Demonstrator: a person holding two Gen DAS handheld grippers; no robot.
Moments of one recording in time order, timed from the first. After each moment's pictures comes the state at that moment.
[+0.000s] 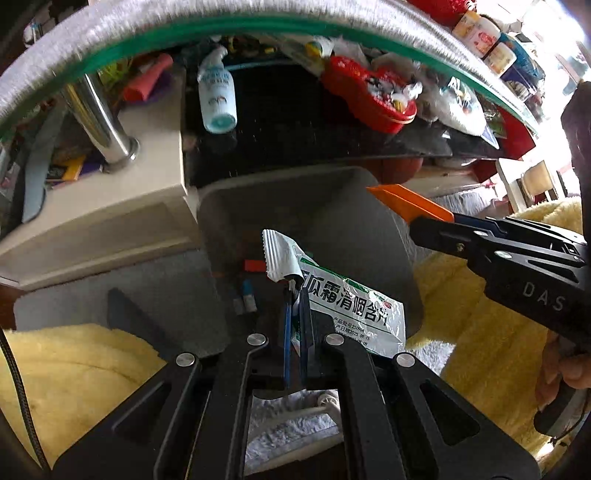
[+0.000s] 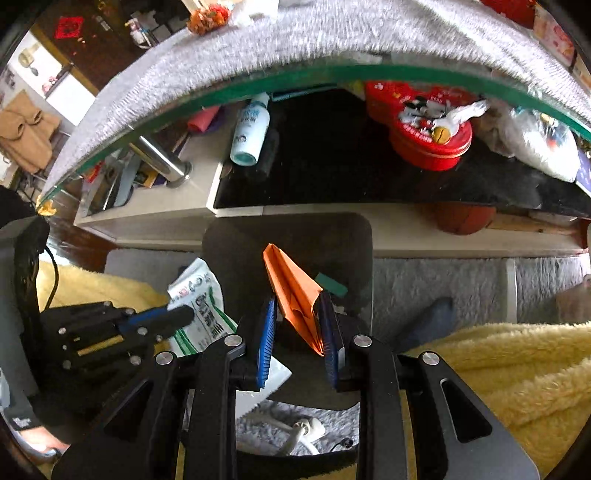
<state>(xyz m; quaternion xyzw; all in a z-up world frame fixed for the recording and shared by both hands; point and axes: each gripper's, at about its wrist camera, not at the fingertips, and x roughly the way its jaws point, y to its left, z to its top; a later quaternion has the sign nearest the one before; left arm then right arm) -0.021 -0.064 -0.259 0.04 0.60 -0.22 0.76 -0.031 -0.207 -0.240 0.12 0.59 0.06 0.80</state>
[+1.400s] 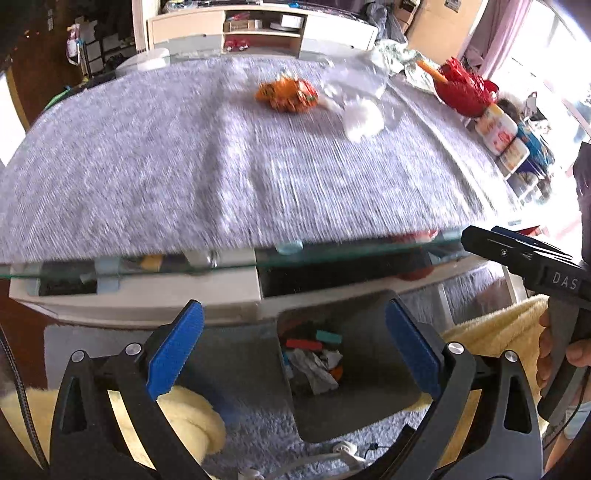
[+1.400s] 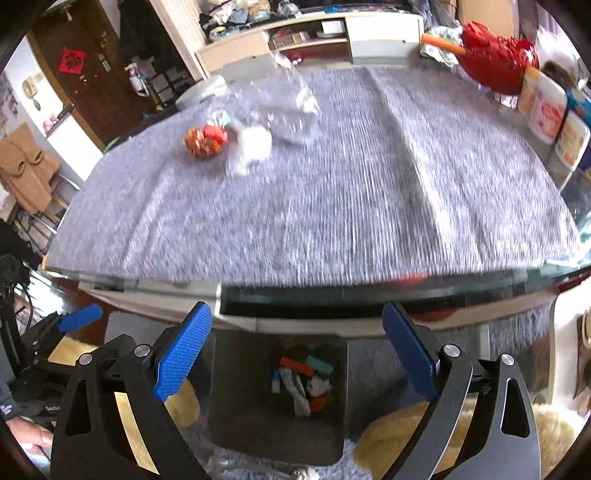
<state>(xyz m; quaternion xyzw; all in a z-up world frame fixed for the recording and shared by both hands) 0.043 -0.018 -0.149 0.01 0.51 -0.17 0.84 0.035 -0.233 -0.138 0.12 0.49 0.04 0.86</state>
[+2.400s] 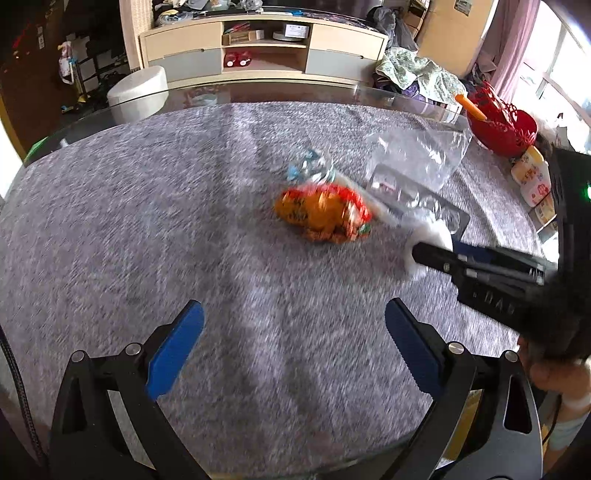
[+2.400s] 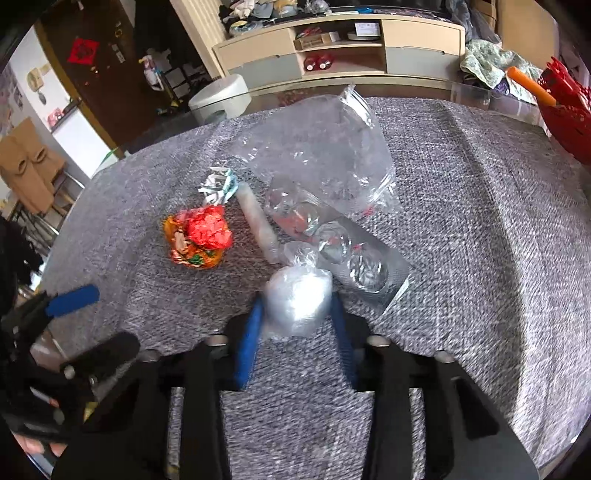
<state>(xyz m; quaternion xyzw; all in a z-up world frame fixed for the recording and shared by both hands) 0.199 -0.039 -0.135 0.02 0.50 -0.16 0.85 0.187 -0.208 -0.155 0.09 0.49 0.08 0.86</state>
